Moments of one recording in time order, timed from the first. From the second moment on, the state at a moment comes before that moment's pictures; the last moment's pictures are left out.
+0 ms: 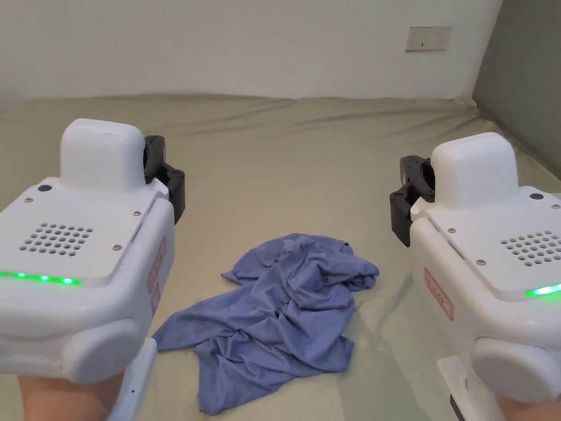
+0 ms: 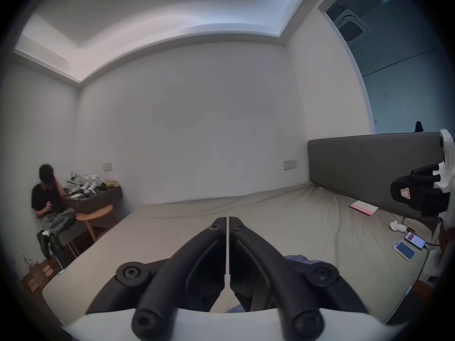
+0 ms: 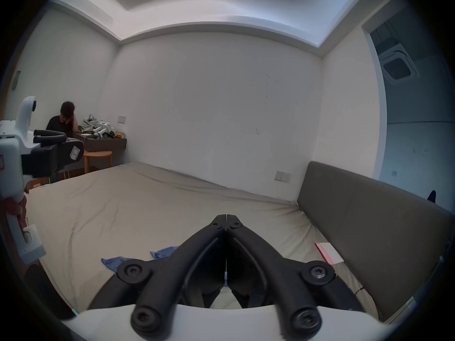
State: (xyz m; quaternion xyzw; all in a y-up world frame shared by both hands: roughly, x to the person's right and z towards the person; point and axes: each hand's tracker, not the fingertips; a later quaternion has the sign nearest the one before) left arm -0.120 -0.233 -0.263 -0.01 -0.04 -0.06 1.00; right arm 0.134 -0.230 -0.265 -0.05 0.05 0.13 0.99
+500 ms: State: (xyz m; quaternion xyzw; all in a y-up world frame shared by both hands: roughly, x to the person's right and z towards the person) left arm -0.120 -0.238 -0.241 -0.02 -0.05 -0.04 1.00; right arm 0.104 -0.231 -0.248 -0.04 0.09 0.15 0.98
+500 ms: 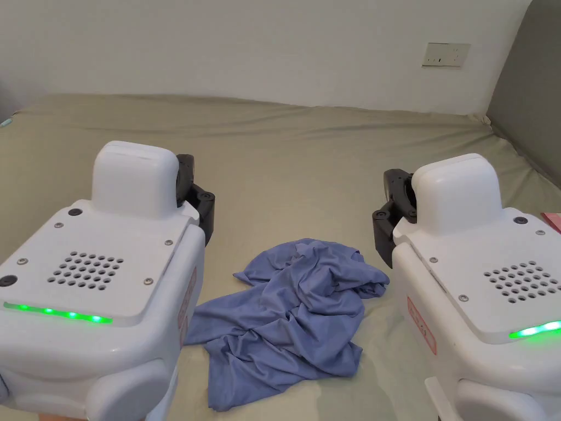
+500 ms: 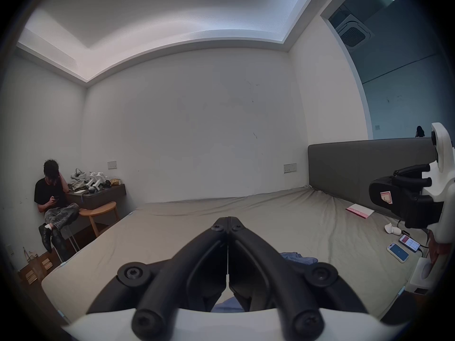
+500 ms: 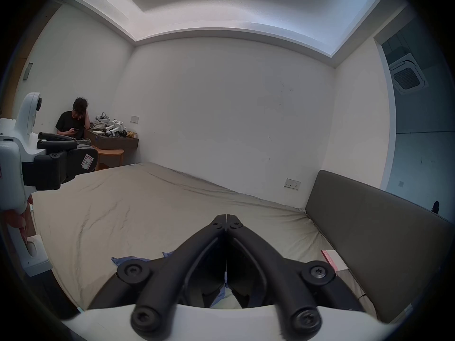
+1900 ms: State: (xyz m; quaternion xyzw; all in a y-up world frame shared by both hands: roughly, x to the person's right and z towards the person) left arm -0.211 -0.468 -0.382 -0.37 -0.07 0.02 0.93; right arm 0.139 -0.392 -0.621 -0.40 0.20 0.21 0.87
